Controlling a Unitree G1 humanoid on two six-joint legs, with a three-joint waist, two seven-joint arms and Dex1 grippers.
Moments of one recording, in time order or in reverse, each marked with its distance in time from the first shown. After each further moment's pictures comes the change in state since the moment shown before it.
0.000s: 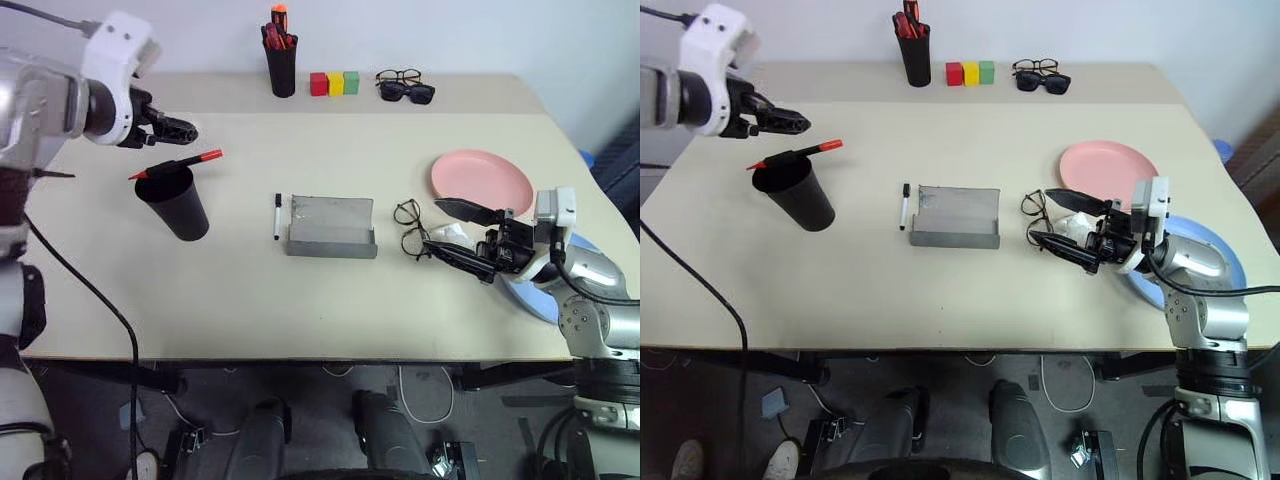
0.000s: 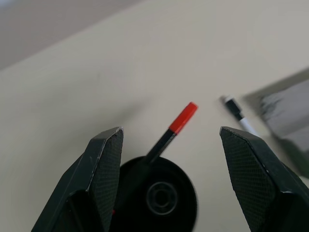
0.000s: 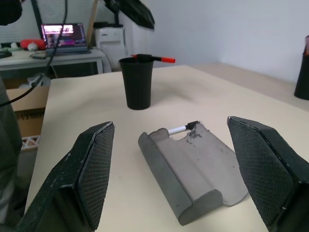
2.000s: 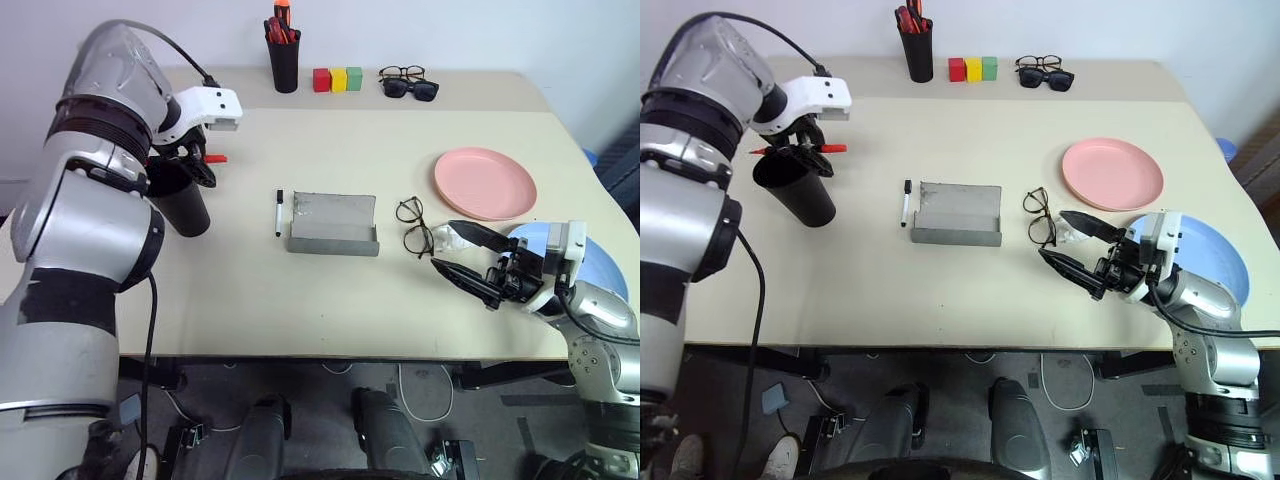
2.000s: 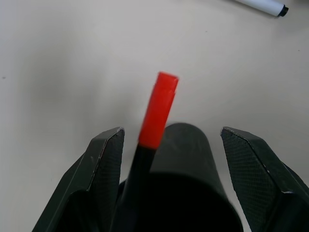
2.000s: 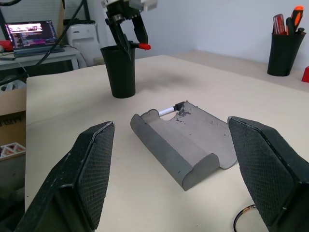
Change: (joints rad) left arm -0.253 -0.402 -0.112 0.908 0.868 -0.929 -0.653; right arm 0.223 0.025 -0.069 -0.155 0.015 -0.021 -0.118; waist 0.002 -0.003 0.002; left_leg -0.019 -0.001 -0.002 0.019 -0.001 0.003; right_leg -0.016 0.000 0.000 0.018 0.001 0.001
